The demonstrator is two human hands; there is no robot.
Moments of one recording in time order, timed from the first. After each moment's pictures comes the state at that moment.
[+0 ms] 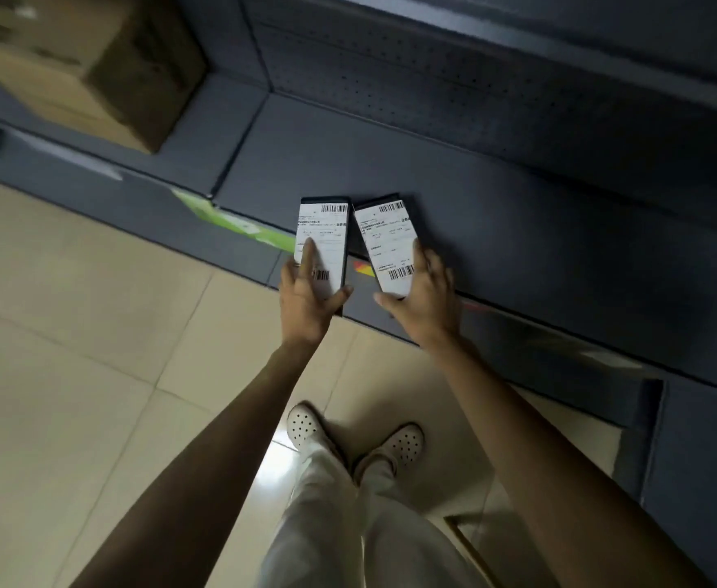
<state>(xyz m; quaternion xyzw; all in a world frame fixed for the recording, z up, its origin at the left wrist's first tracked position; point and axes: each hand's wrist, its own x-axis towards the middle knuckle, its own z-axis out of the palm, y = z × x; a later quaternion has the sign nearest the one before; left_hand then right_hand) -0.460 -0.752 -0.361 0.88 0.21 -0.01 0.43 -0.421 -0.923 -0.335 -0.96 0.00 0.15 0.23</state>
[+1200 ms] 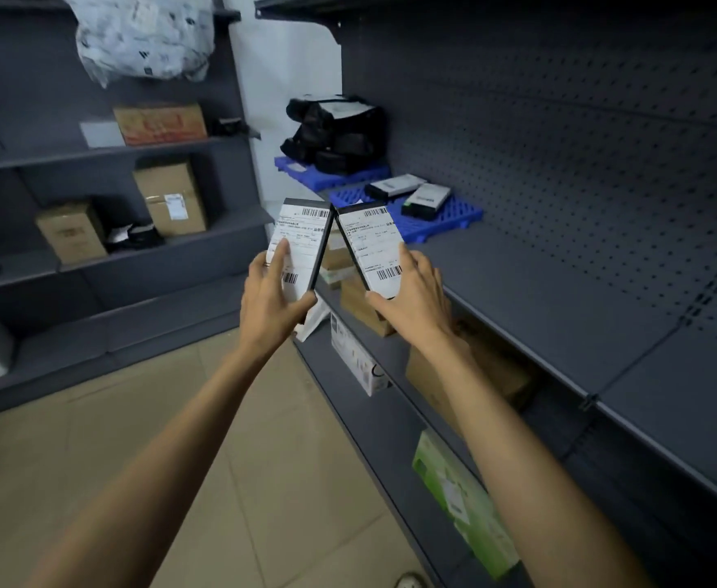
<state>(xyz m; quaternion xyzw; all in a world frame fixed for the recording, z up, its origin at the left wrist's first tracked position) -0.587 -0.182 0.011 0.83 0.35 0.36 0.24 -0.423 -0.321 0.033 -0.84 -0.43 -0.05 0.31</state>
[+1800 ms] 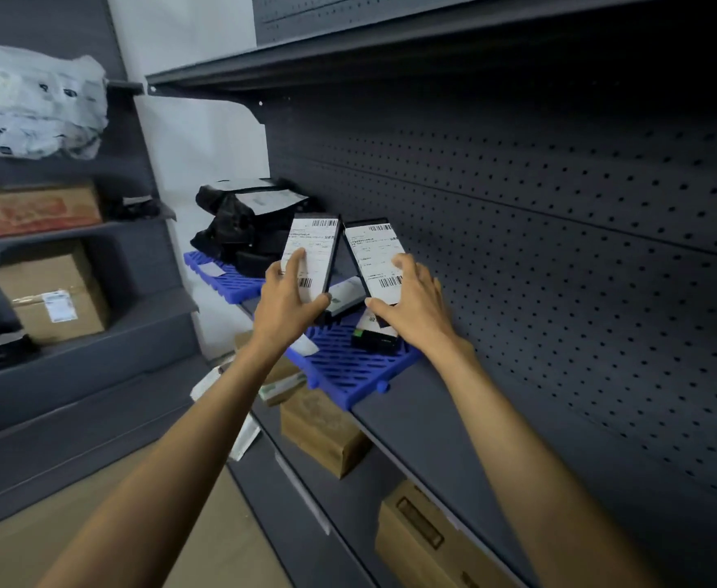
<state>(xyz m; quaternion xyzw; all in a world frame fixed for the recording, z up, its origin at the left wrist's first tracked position) -0.265 0.022 0.089 0.86 0.28 0.34 0.26 -0.140 -0.139 0.105 -0.85 -0.39 -0.10 0.34</state>
